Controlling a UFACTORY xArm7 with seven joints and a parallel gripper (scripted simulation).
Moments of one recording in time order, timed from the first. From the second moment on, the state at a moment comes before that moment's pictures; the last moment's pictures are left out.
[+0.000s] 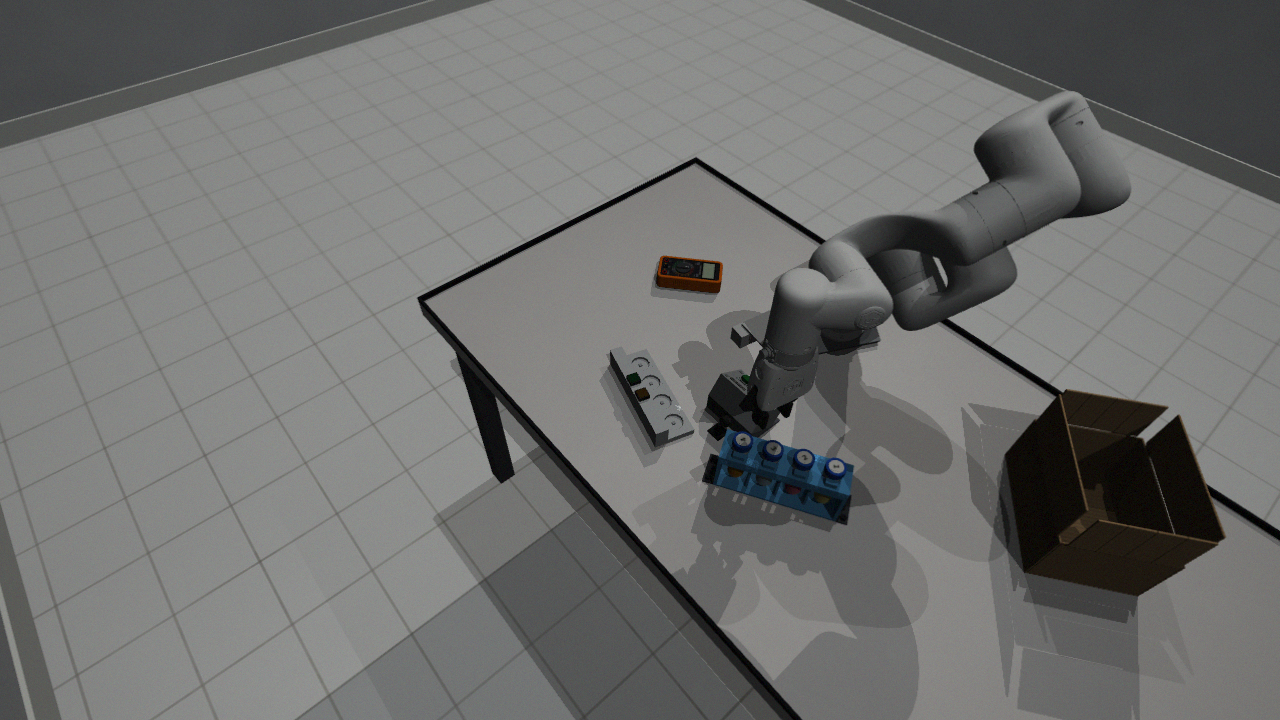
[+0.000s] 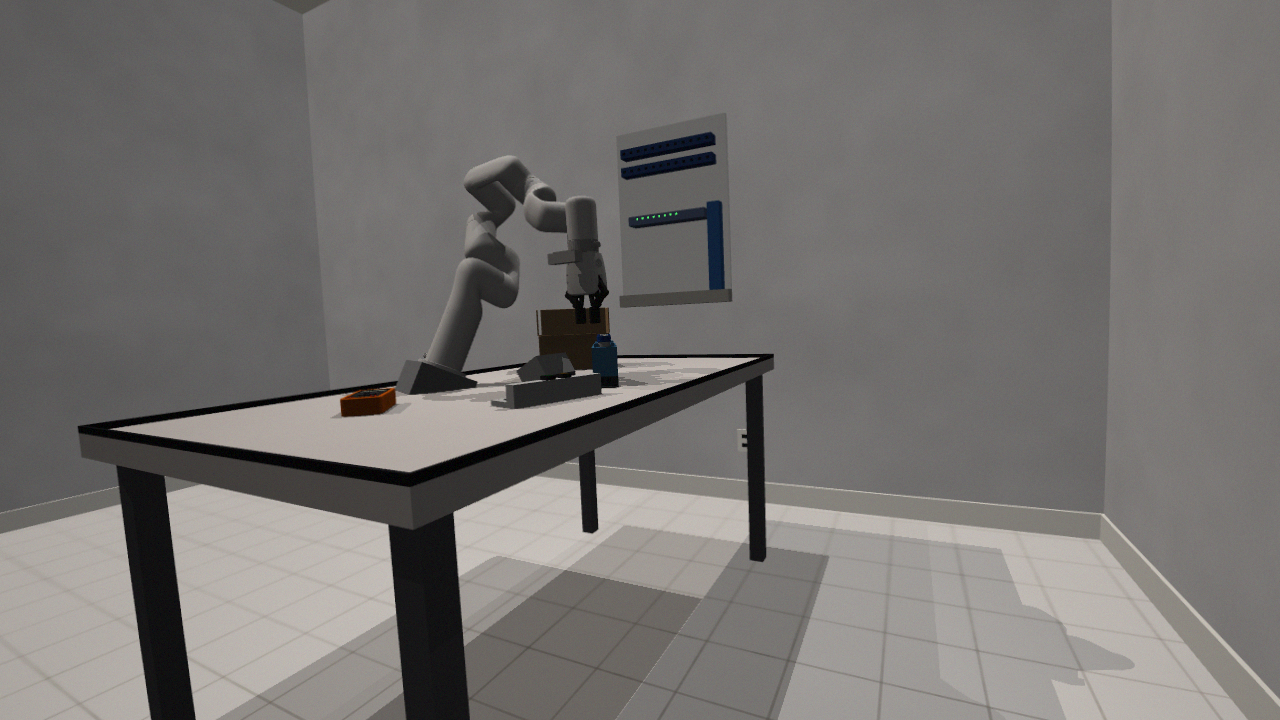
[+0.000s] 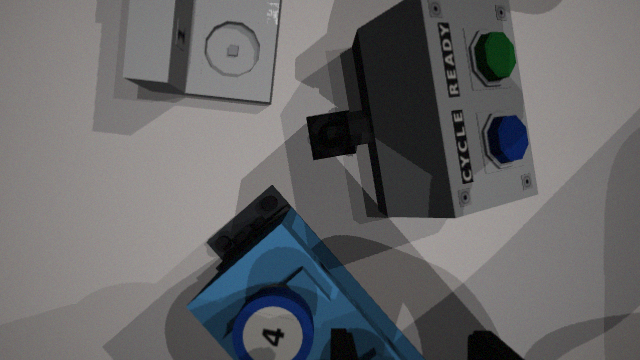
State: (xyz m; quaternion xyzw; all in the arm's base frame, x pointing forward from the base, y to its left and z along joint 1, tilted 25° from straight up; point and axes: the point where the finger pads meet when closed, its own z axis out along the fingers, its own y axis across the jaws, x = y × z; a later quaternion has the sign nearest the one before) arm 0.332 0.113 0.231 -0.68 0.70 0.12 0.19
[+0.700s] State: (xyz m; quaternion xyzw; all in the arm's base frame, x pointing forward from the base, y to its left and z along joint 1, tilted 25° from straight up) arm 0.278 0.219 0.273 -0.66 0.72 0.11 0.18
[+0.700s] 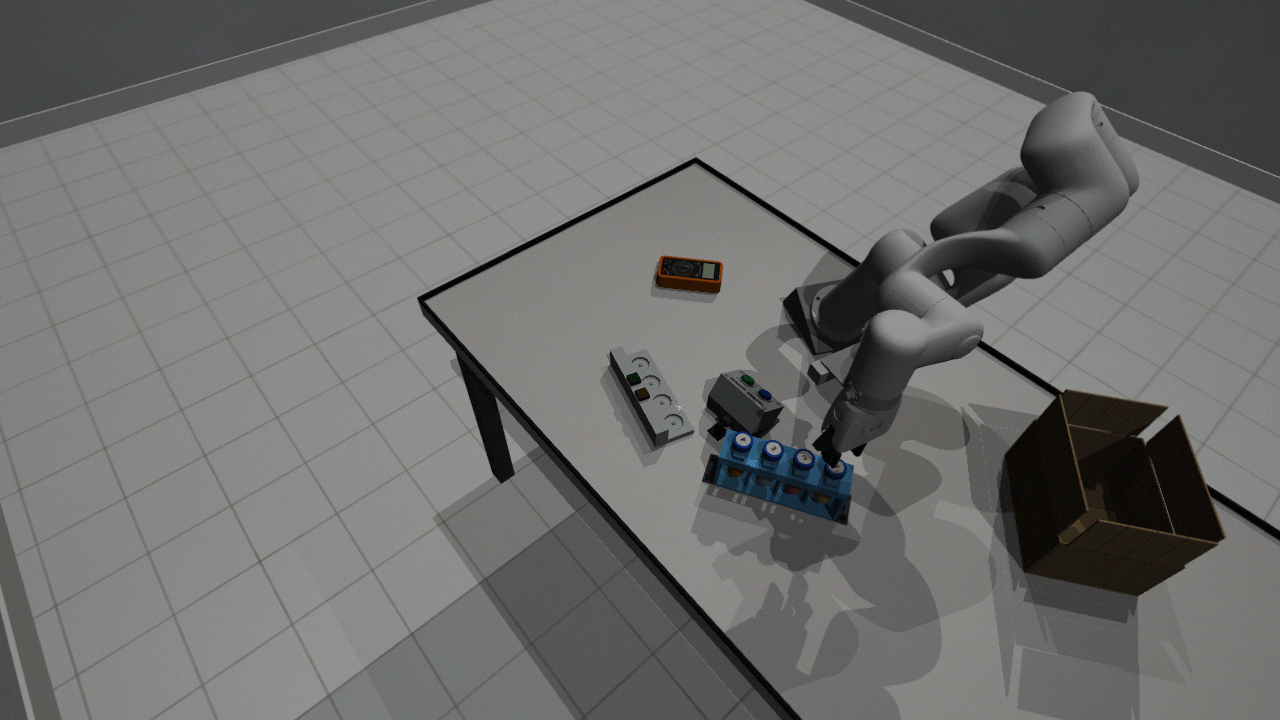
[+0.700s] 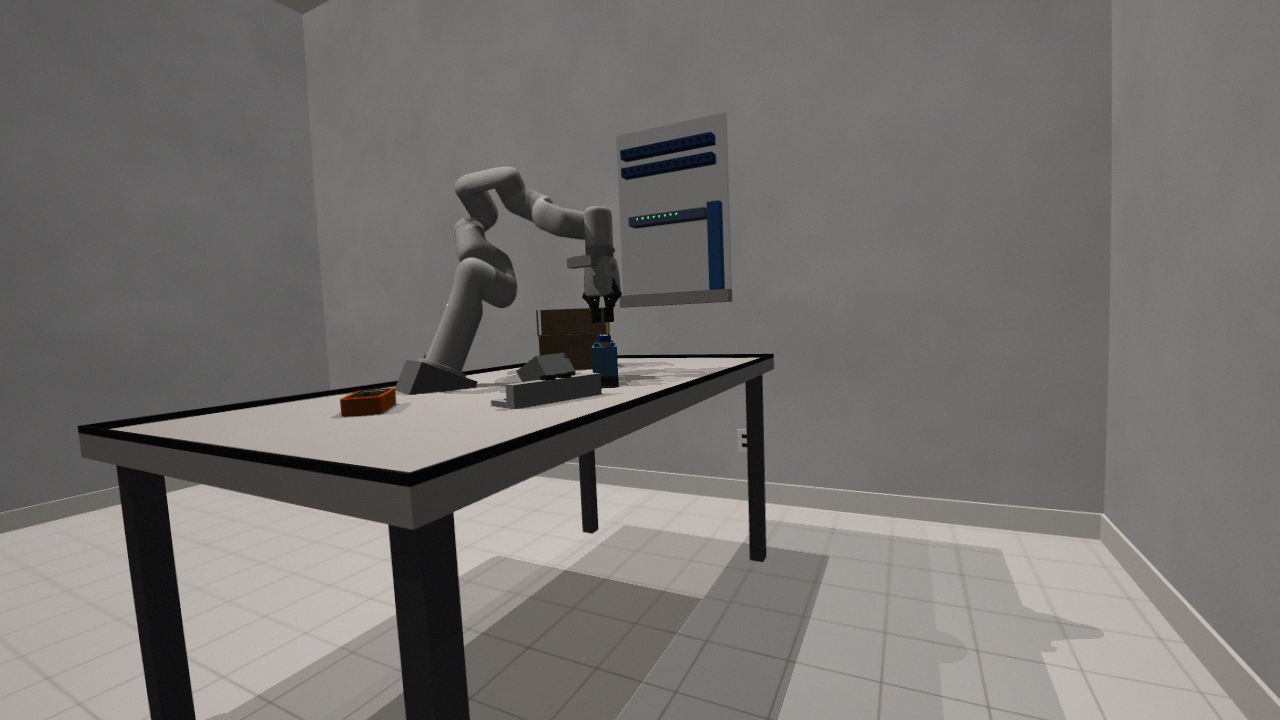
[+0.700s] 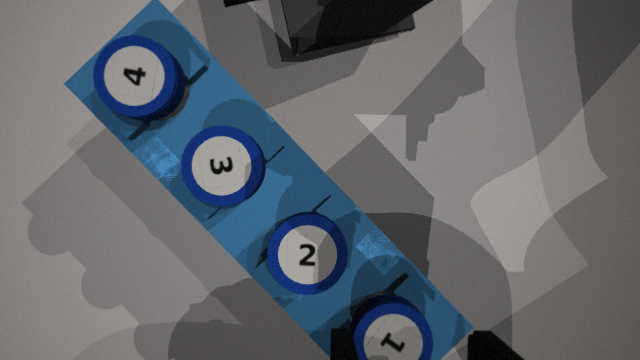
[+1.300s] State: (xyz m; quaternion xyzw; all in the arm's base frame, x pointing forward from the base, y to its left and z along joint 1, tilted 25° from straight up) arm 0.281 0.235 0.244 -0.66 0.72 0.11 0.18
